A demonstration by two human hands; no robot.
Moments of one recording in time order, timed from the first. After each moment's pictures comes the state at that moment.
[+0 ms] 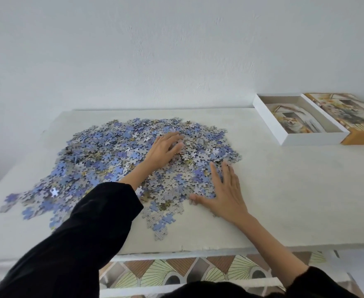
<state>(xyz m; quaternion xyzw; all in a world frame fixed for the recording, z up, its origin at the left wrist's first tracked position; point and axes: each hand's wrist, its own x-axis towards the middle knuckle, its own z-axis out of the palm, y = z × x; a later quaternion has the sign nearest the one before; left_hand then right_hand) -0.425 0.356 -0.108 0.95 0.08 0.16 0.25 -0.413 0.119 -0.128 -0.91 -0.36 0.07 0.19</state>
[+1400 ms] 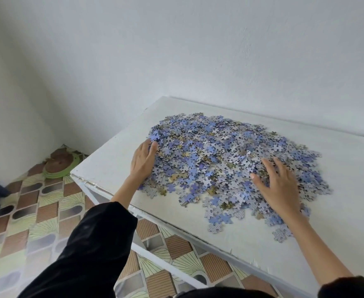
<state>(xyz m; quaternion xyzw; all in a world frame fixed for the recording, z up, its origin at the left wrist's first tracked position) -0.636 0.424 -0.122 0.77 0.52 0.26 0.27 -0.370 0.189 -0.127 -0.88 -0.46 -0.04 0.14</state>
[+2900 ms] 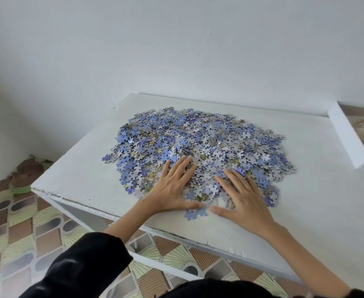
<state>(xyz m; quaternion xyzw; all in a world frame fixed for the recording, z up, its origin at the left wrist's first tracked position) -0.574 0.312 -0.127 0.99 0.16 0.05 0.03 -0.418 0.141 -0.129 -0.80 -0.59 0.04 0.07</state>
